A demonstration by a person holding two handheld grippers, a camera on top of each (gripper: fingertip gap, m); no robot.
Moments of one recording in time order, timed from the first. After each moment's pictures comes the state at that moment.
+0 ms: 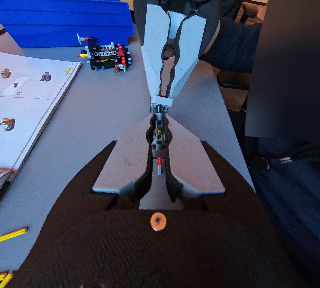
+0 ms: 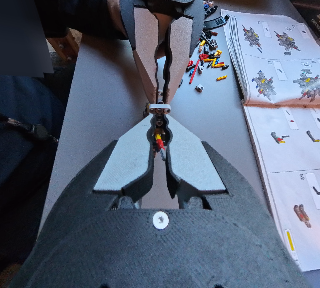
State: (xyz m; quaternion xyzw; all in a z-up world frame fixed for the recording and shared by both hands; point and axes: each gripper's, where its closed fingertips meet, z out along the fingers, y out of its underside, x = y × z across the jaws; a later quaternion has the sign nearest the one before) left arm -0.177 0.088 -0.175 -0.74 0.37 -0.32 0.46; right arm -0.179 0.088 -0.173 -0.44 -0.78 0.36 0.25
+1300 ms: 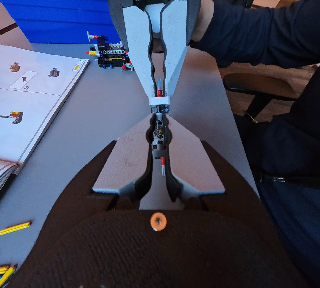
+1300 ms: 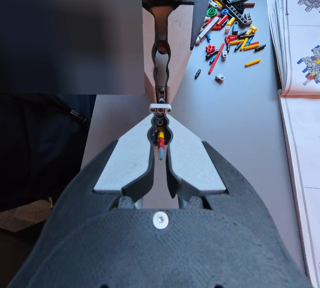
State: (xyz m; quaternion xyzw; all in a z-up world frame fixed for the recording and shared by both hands) left arm -0.182 0.097 -0.177 -0.75 0.35 -0.32 0.47; right arm -0.181 0.096 -0.175 -0.45 -0.79 0.40 0.09
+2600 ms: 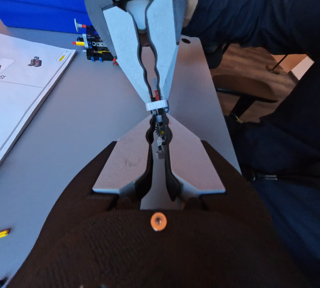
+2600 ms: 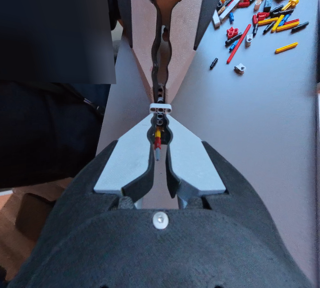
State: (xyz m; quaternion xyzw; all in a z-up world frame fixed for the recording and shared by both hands) left arm -0.178 0.093 -0.181 -0.75 0.34 -0.36 0.44; right arm -0.180 0.092 -0.182 -0.44 -0.80 0.40 -0.01
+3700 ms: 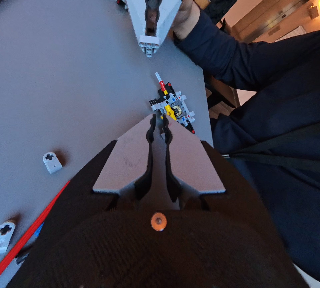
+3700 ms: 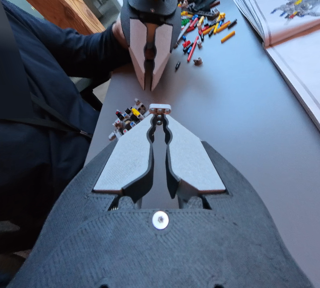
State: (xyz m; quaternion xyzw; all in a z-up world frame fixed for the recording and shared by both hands) left arm -0.201 0.087 -0.221 -0.80 0.24 -0.47 0.28; right arm -0.172 0.142 -0.207 -0.51 -0.65 0.56 0.05
